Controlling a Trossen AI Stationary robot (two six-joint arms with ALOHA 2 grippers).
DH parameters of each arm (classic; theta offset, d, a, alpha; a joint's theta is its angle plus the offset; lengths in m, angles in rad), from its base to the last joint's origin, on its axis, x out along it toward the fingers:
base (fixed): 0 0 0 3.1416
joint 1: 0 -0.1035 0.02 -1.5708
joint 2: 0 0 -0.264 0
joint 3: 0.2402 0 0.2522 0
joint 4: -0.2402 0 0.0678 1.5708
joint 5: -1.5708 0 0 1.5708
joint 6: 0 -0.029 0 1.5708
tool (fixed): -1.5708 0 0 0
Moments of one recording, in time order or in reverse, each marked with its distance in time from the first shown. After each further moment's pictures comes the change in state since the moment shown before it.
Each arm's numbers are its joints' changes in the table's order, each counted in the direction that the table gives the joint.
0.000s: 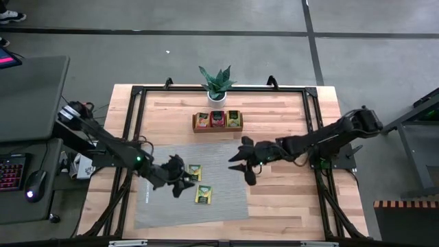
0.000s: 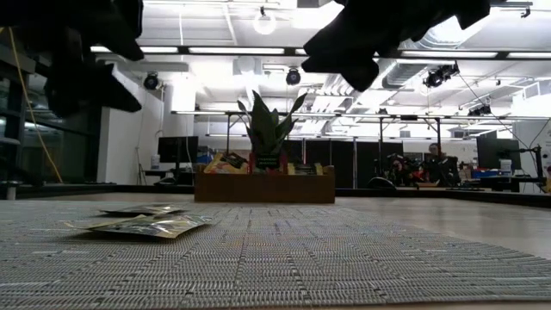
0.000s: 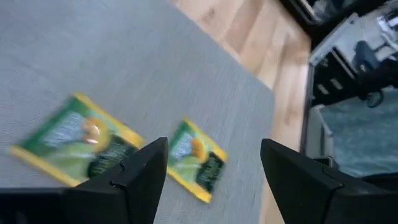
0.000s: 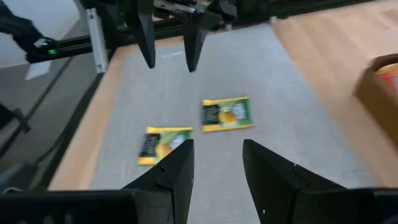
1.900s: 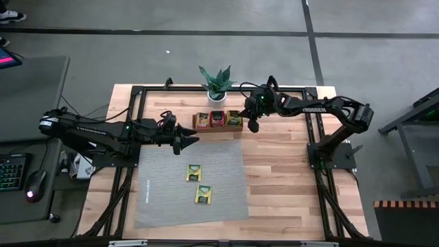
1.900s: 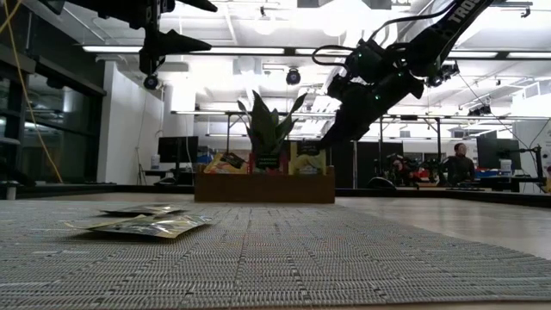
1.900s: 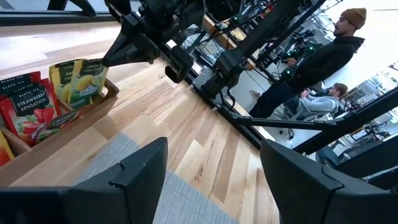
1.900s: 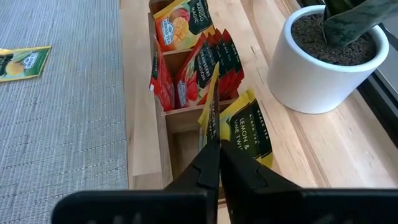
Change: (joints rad) left arm -0.482 0.324 0.000 0.118 0.157 -0.333; right arm 0.765 -0.104 0.001 -0.123 -0.424 0.507
